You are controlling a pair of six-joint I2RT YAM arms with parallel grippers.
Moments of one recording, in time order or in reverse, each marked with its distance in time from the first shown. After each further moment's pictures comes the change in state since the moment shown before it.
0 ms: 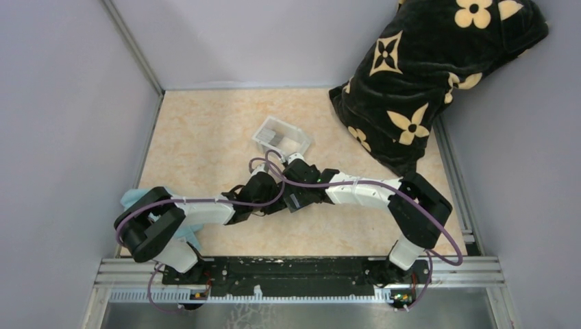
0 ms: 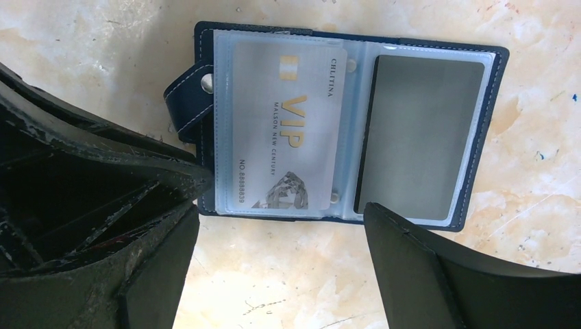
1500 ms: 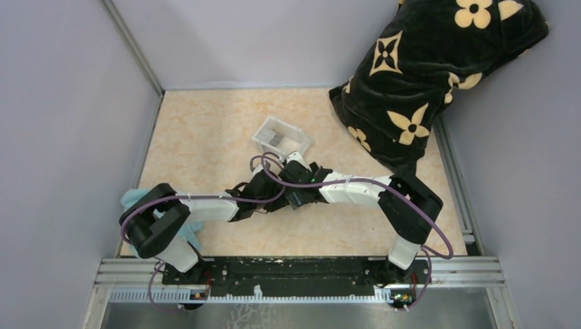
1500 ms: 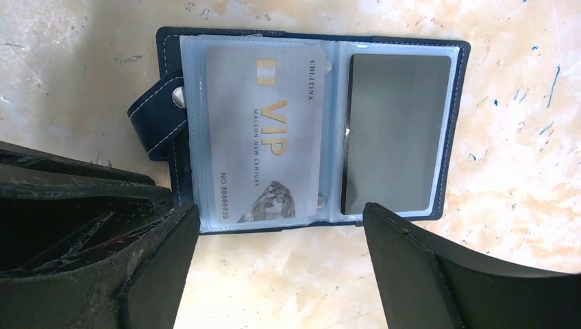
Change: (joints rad) left arm -0.003 0.043 0.043 -0.016 -0.031 -0.042; right arm 0.011 0.068 0.036 -0.024 0.167 -0.034
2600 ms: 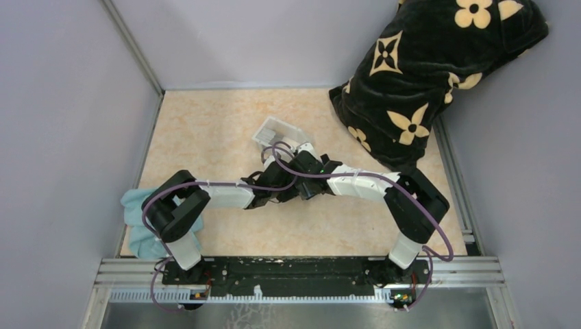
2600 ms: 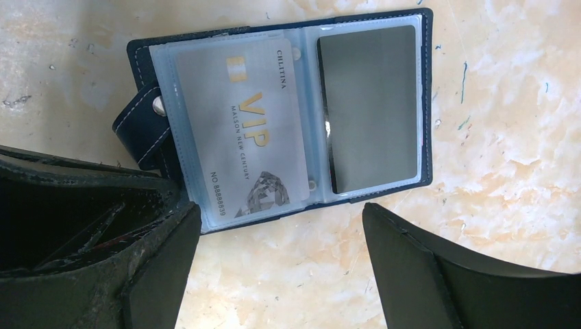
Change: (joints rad) left arm 0.000 0.192 0.202 -0.051 -0.016 -0.040; right arm -0.100 -0.029 -0.004 -0.014 0.030 -0.036
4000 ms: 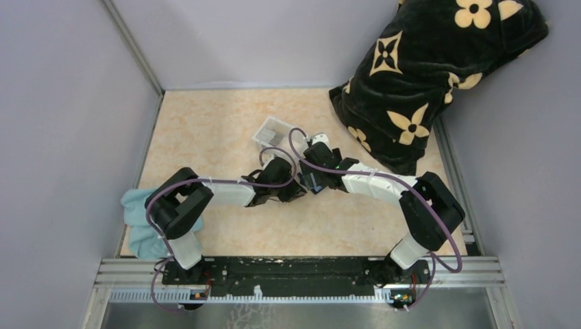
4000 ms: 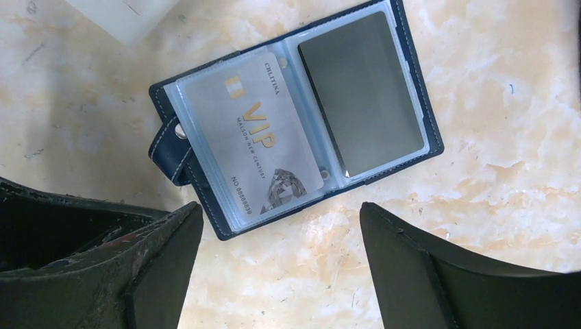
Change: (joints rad) left arm 0.031 0.043 0.010 0.018 0.098 -0.169; right arm -0.113 -0.094 -0.072 0.100 -0.061 0.027
